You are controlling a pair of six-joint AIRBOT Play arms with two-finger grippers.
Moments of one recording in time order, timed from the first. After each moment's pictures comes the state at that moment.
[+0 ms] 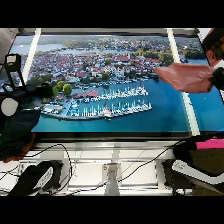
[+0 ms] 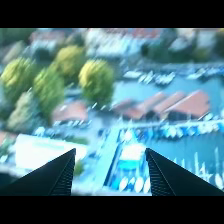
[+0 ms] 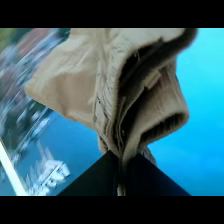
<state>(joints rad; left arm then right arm) -0.06 -0.79 0.90 1.62 -0.89 -1.68 -0.67 -1.26 1.28 -1.15 1.02 1.60</state>
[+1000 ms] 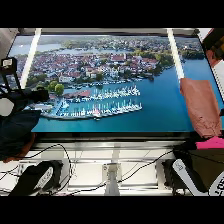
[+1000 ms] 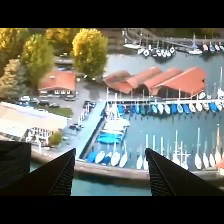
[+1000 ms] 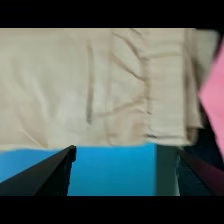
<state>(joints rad) -0.03 -0.78 0.90 1.65 -0.97 -1.69 -0.82 -0.94 0.91 -1.62 1.22 2.43</state>
